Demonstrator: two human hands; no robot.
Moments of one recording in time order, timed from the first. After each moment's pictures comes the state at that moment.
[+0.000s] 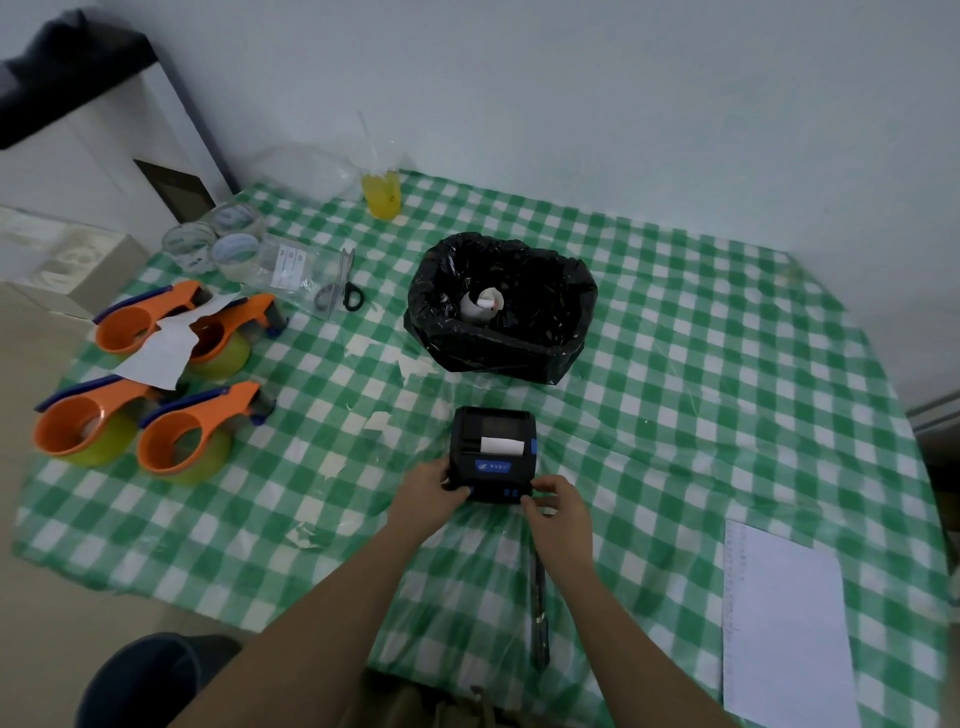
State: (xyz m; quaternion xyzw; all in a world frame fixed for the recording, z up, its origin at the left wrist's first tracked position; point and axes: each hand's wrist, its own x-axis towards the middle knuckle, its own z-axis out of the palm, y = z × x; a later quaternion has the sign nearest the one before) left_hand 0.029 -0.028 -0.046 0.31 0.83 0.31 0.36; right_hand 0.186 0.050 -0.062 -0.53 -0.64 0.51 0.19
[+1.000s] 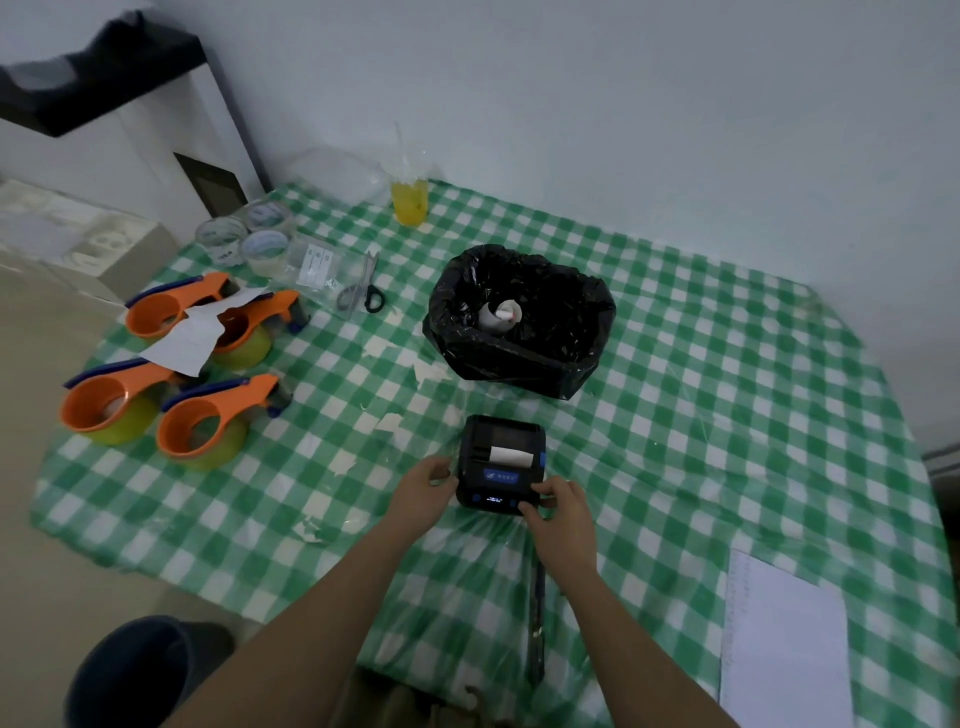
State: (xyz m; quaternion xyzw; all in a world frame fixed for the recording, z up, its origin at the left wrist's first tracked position) left_hand 0.024 -0.034 -0.038 0.14 0.82 0.39 0.40; right_hand 0.178 0.062 -0.056 -0.50 -0.74 0.43 0.13
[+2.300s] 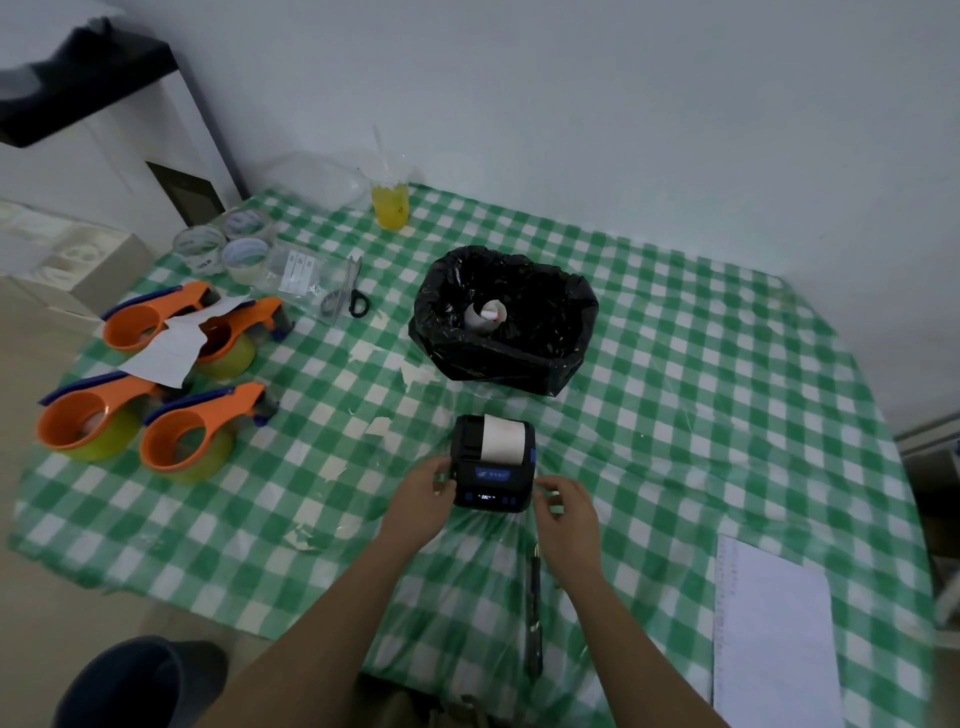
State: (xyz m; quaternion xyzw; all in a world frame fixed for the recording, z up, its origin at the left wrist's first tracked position) left_hand 0.037 -0.038 -0.017 0.24 0.82 0.37 0.37; right_hand 0.189 0.057 -0.044 -0.51 -0.71 0.45 0.19
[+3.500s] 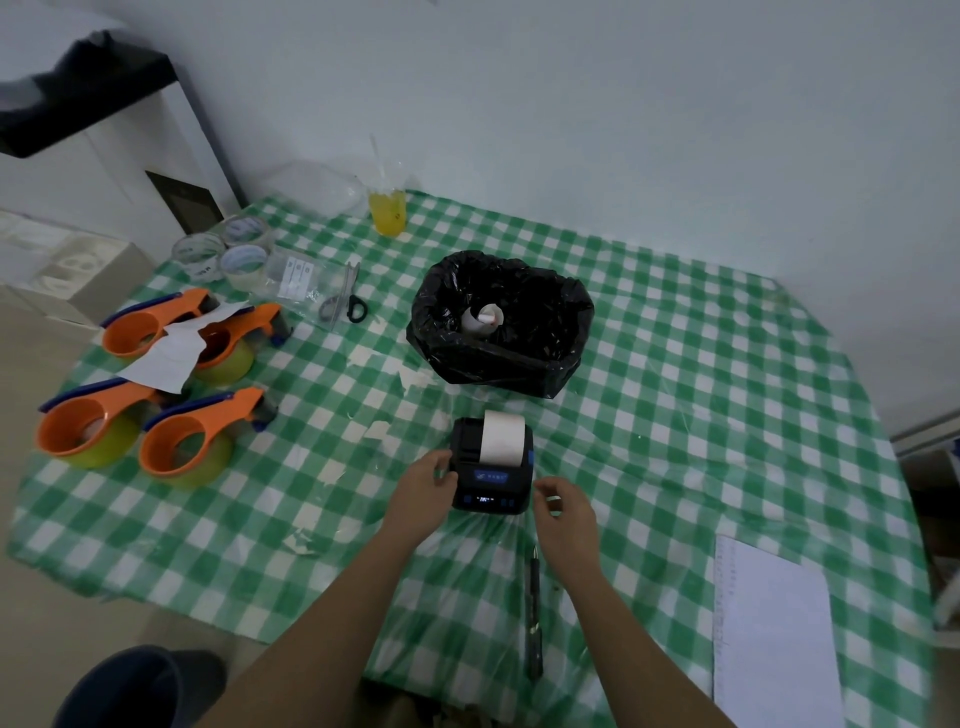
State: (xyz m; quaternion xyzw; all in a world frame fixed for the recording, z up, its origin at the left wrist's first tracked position) left_hand 0.036 -0.031 -0.005 0.22 0.82 0.37 0.38; right_hand 0.187 0.060 -0.042 -0.52 -0.71 0.44 0.18
